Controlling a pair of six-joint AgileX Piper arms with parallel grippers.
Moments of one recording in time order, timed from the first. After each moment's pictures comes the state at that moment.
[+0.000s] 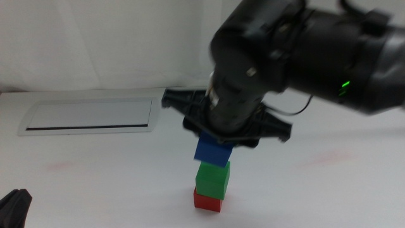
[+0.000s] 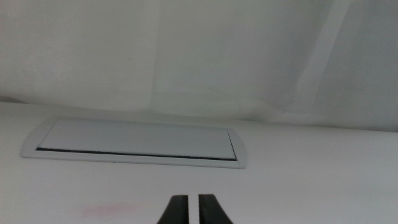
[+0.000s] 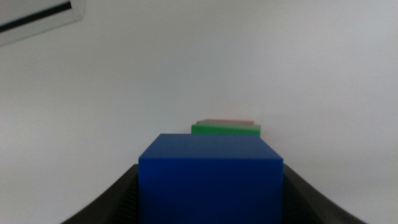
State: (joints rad) left arm -0.06 0.31 0.00 0.21 -0.02 -0.37; right arm 1.02 1.81 -1.69 -0.26 1.22 1.24
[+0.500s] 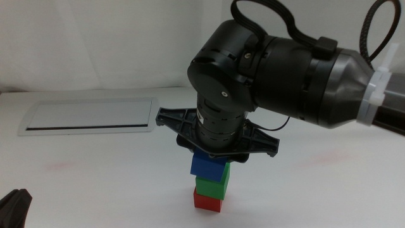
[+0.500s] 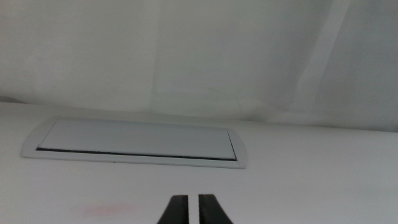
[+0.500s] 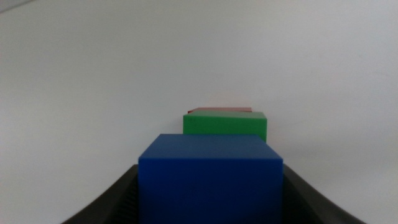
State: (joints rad) left arm -0.06 0.31 0.00 0.21 -0.02 -0.37; right arm 1.03 1.89 -1.69 -0.25 1.22 1.28
